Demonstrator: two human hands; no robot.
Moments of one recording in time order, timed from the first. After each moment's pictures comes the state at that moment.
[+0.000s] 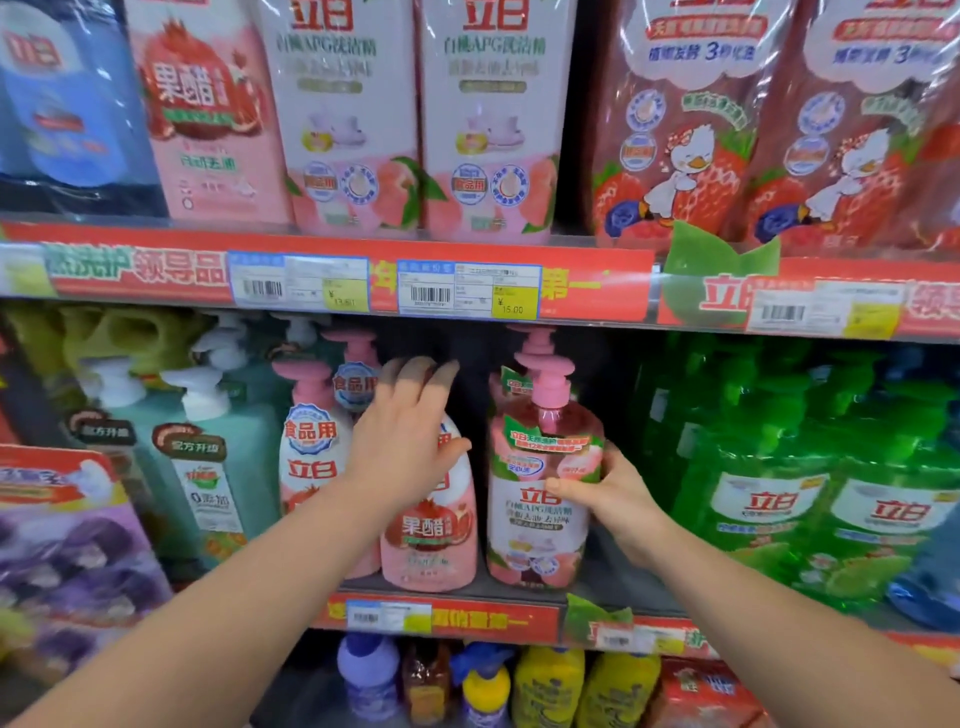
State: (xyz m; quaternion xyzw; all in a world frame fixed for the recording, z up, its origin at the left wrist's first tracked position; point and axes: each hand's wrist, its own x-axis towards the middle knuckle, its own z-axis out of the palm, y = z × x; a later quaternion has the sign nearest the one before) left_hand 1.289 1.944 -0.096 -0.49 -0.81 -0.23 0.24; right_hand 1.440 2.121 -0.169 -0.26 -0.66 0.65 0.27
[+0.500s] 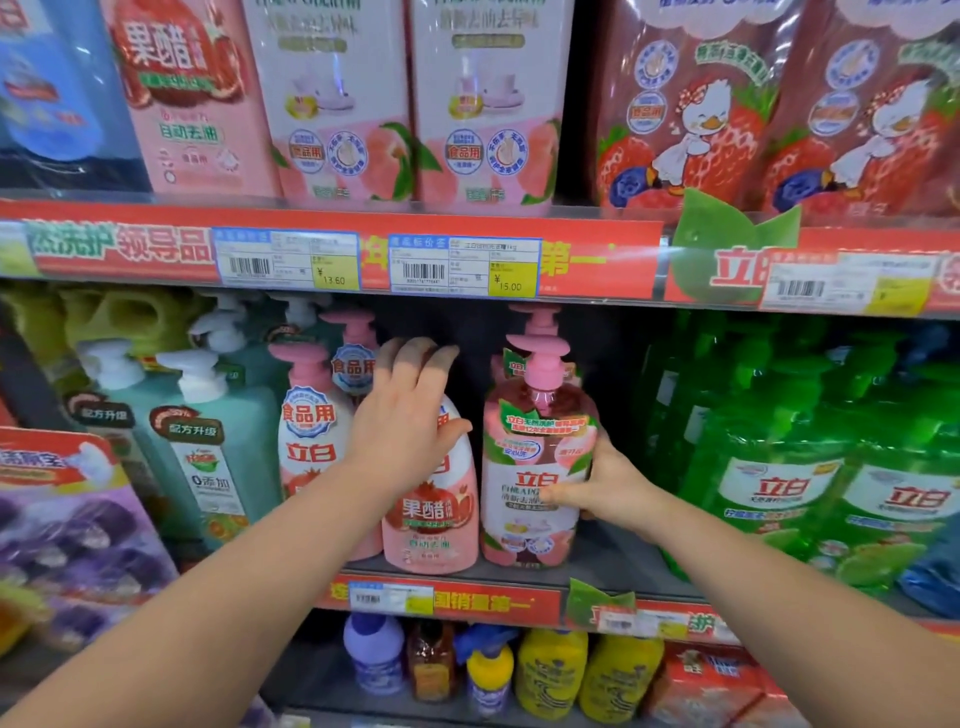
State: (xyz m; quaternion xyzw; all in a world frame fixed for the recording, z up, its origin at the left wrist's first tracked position) left_hand 1.289 1.948 -0.100 -0.50 -0.80 -0.24 0.25; right_hand 1.437 2.122 -0.157 -0.28 -0.80 0.51 0.14
